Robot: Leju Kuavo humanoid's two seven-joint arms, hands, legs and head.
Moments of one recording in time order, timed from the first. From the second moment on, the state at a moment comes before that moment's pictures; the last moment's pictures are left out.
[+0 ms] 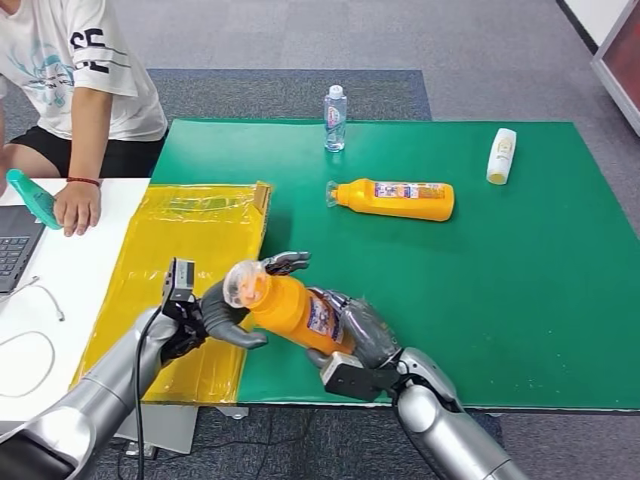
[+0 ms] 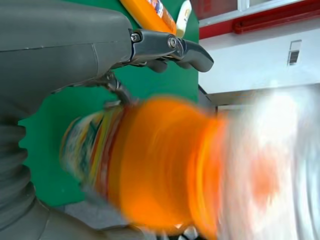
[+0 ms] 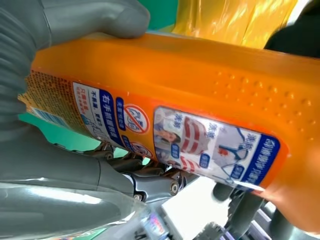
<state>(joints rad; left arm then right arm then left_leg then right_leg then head) -0.53 0.11 -0.52 -0.92 0.13 -0.89 -0.70 -0.31 0.00 0.70 -1.16 0.57 -0.09 -0.53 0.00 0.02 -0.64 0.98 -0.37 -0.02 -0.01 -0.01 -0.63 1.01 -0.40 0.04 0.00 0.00</state>
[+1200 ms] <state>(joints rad) -0.55 0.07 -0.52 -0.86 0.13 -0.93 -0.70 -0.32 0.00 0.74 -1.18 0.43 0.04 -0.54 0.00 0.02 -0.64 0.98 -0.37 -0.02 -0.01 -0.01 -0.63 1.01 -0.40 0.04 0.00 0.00</state>
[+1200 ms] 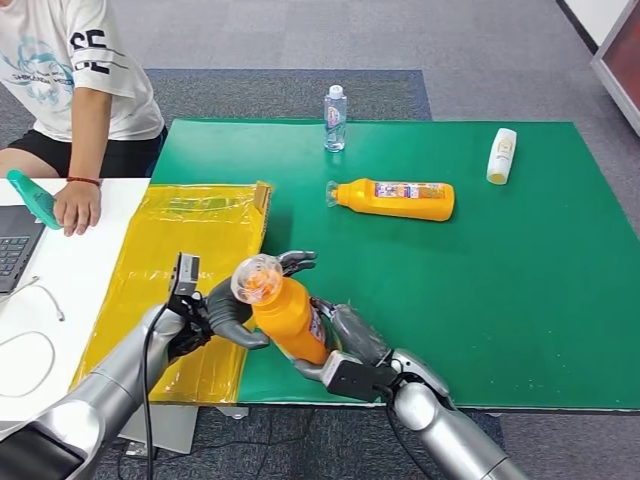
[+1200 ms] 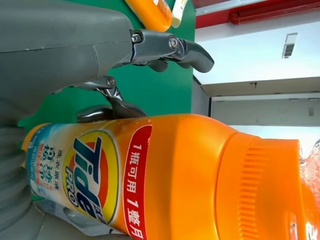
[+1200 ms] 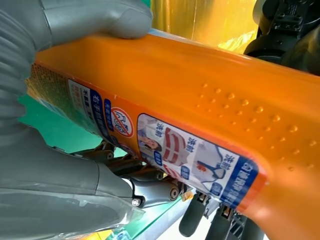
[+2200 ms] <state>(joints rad) -0.56 0.06 -0.52 -0.84 0.09 -0.89 -0.71 -0.33 0.00 0.75 -1.17 0.45 0.02 -0.52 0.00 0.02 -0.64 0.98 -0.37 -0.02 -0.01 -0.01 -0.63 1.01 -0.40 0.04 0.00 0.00</state>
